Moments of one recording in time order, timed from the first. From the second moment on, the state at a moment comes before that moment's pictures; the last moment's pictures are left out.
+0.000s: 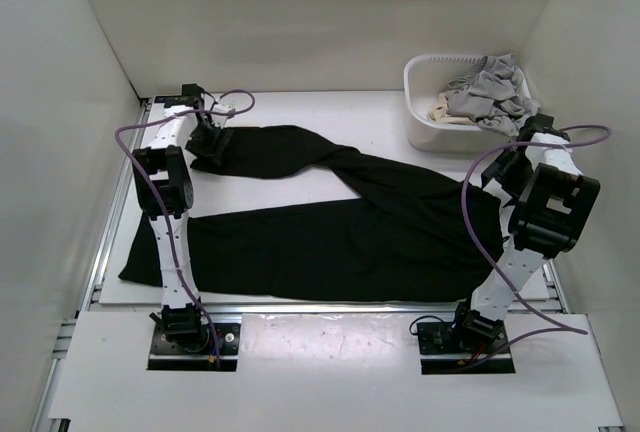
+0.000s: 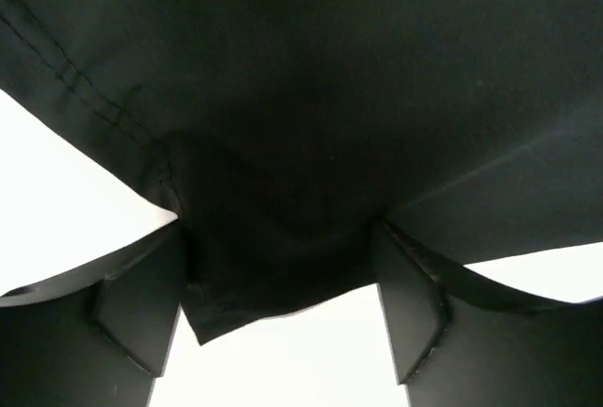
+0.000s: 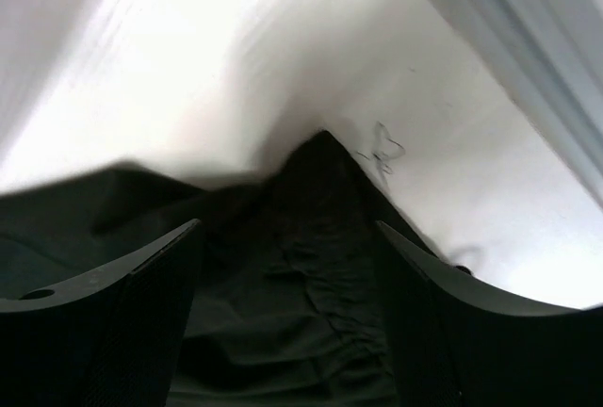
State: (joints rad) left arm 0.07 2.42 2.08 -0.95 0.11 0.49; right arm -0.36 1.93 1.48 -0.90 0.04 0.42
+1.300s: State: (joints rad) left arm 0.17 2.25 2.26 -1.04 0.00 0.52; right arm -0.30 1.66 1.40 -0.87 0.09 0.44
